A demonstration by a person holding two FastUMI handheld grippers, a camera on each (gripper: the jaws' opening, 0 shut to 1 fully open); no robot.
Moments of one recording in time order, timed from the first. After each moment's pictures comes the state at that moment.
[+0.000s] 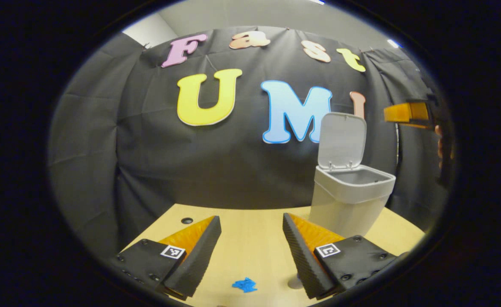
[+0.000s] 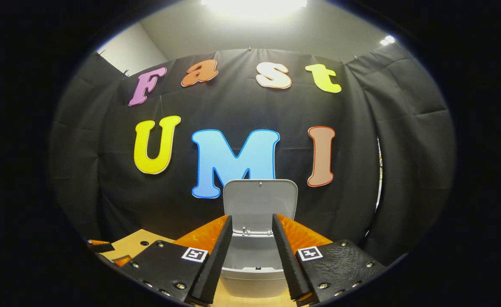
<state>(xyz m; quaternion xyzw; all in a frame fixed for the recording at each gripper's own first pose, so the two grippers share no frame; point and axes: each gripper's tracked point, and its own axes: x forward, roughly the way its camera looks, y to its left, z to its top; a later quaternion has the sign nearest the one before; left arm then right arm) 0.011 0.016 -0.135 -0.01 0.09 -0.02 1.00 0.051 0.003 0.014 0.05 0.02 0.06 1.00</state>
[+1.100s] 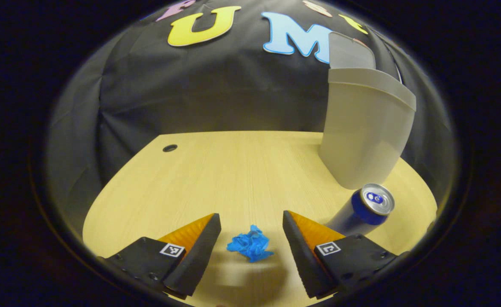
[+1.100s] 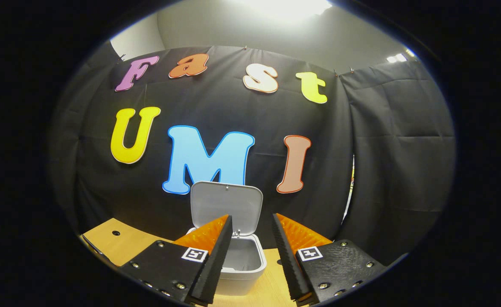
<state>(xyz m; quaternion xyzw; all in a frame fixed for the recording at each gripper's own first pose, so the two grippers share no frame) 0.014 0.031 -0.383 -0.02 0.28 -0.04 0.96 0.049 -0.046 0.027 -0.01 0.04 -0.02 1.00</state>
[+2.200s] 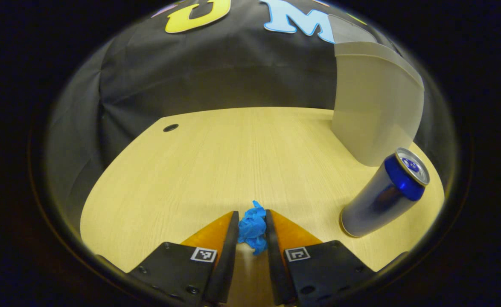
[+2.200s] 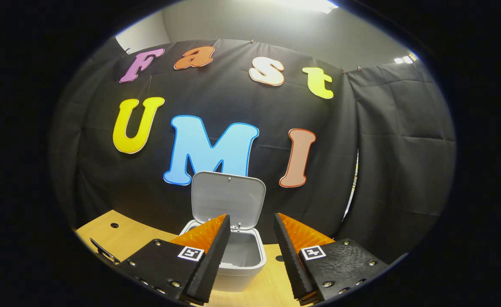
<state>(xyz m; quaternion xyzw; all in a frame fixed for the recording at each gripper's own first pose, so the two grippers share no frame) 0.012 0.035 -0.430 0.01 0.33 -0.01 0.94 0.052 -0.041 0.013 -0.03 0.06 -0.01 1.00</state>
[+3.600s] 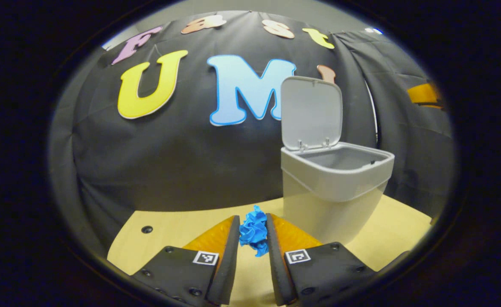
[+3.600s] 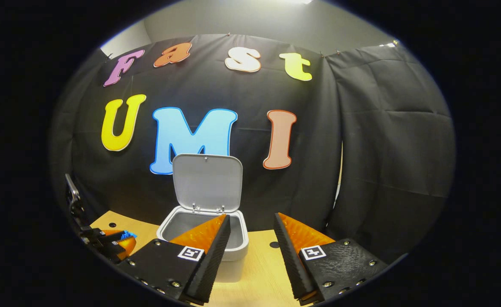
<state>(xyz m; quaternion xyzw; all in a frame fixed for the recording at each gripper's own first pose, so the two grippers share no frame) 0.117 -0.105 -0.156 0.04 0.10 -0.14 0.98 0.029 -0.095 -0.031 0.02 0.10 -0.05 0.99</state>
